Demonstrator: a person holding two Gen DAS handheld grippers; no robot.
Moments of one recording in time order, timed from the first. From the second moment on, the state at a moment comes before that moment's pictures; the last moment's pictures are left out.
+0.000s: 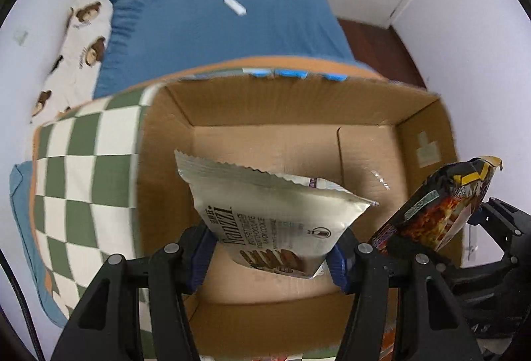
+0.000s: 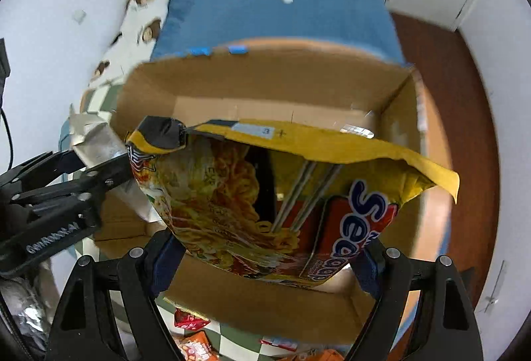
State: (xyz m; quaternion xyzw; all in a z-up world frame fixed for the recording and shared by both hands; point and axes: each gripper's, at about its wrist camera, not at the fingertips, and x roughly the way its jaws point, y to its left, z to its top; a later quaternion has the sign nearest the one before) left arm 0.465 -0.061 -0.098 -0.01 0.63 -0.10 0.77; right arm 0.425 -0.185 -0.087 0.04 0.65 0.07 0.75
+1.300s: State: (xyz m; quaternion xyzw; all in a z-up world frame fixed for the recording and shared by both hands) left arm 0.396 -0.032 -0.051 0.00 0.54 -0.04 0.84; right arm 0.359 -0.187 -0.055 0.02 0.58 -0.02 0.82
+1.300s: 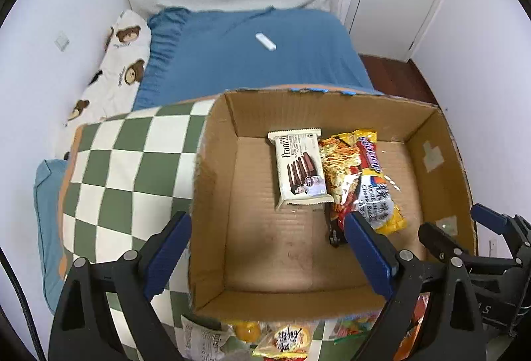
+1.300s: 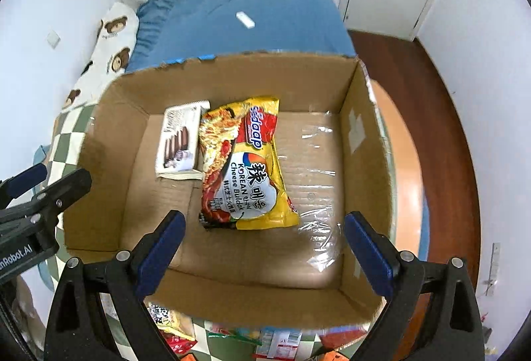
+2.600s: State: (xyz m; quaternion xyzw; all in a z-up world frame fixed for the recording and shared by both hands) left arm 0.134 -0.107 -0.271 0.28 0.70 -0.20 0.63; right arm 0.102 -0.306 -0.203 0.29 0.64 -0.13 0.70
